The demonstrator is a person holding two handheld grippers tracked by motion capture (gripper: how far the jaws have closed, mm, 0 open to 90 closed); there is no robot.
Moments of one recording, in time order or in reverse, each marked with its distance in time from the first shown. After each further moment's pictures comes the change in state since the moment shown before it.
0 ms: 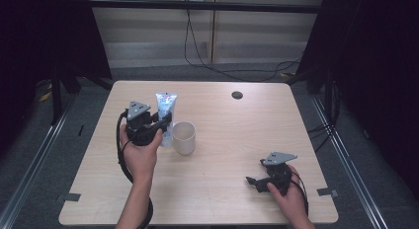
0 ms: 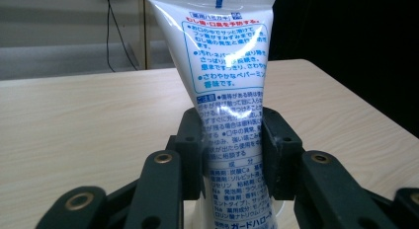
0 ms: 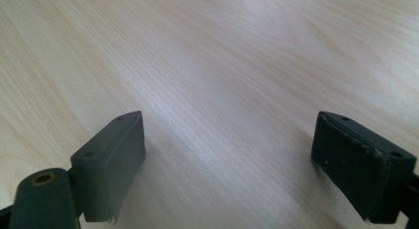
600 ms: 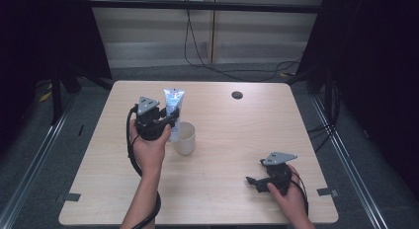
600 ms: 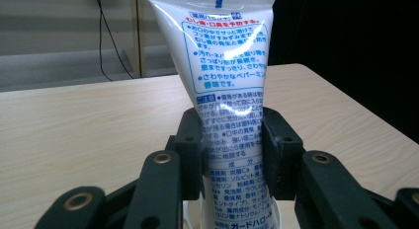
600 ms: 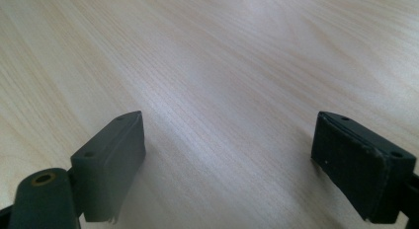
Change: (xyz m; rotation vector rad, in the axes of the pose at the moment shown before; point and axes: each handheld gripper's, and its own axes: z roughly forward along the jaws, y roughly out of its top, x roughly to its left) left arm -0.009 0.004 0.023 -0.011 -0.008 0.020; right arm 0.000 0.000 0.000 0.001 0.000 -0.001
